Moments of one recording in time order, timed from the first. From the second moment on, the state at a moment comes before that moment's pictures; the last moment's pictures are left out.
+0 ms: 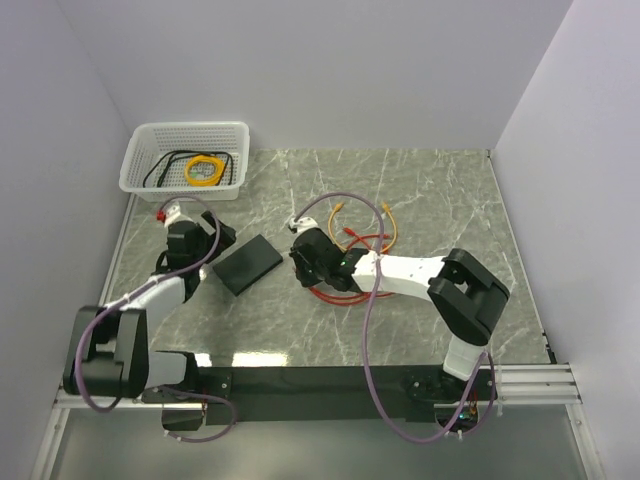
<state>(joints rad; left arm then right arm) -0.07 1.24 0.45 0.30 -0.06 -0.71 0.95 1.76 1.07 -0.11 0.17 0.40</state>
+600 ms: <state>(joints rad) -0.07 1.29 0.39 0.33 0.19 -0.77 1.07 1.79 1.07 -0.03 0.12 0.41</state>
